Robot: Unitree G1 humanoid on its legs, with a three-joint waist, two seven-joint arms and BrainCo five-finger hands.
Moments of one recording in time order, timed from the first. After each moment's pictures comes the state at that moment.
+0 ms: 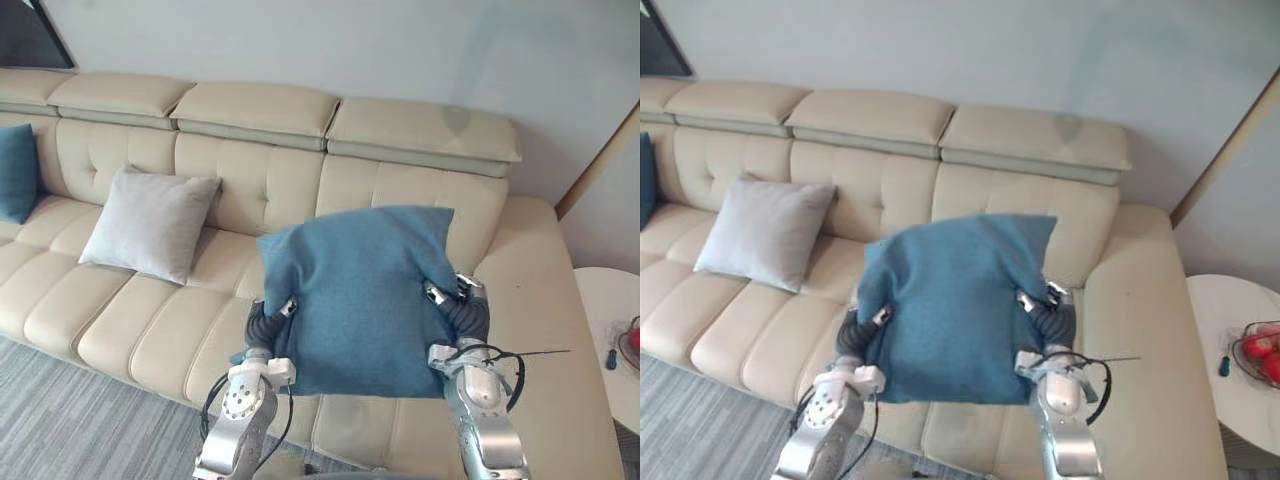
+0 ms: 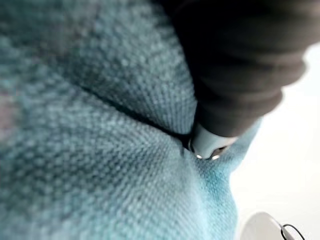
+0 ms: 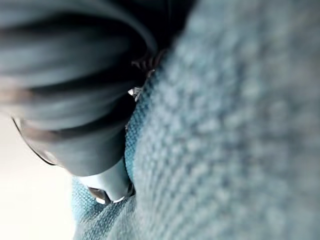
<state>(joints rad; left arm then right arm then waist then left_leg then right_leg) 0.19 0.09 -0.30 -0.12 -0.37 -0.04 0.28 0.17 -0.06 0.04 -0.22 0.08 -0.07 -0.26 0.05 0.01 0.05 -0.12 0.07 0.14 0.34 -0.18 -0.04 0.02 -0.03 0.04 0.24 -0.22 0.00</state>
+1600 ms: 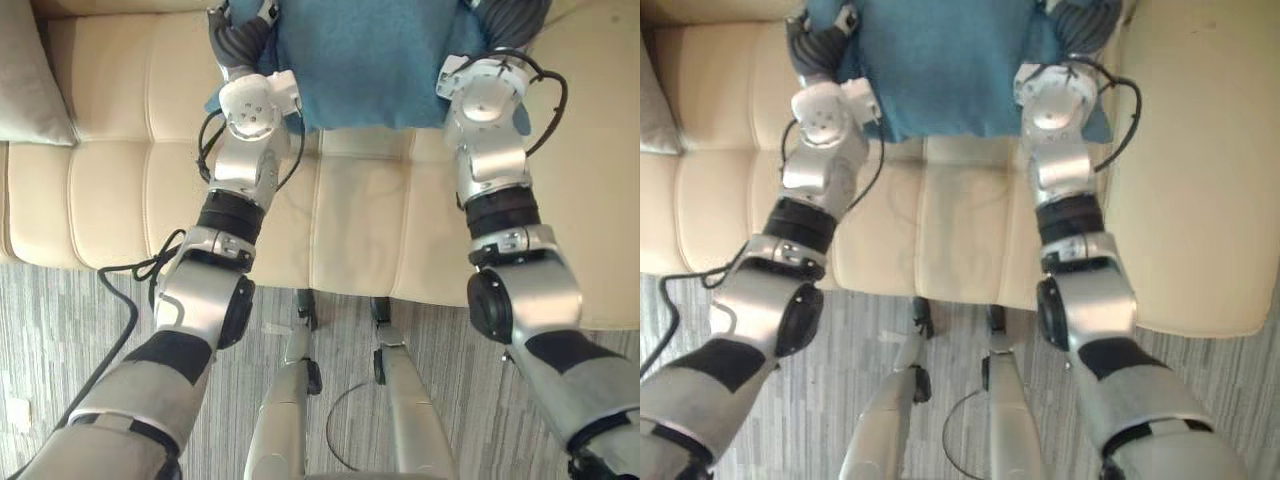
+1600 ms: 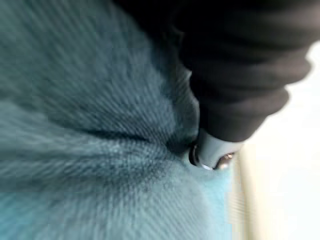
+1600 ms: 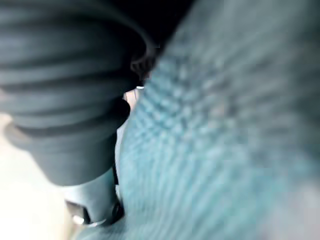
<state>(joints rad) -1.33 0.18 -0.01 0.90 -0.34 -0.04 0.52 -1.35 -0.26 -0.05 0.86 0.15 0.01 -0.55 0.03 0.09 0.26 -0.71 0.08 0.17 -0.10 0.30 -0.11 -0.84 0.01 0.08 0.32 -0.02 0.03</state>
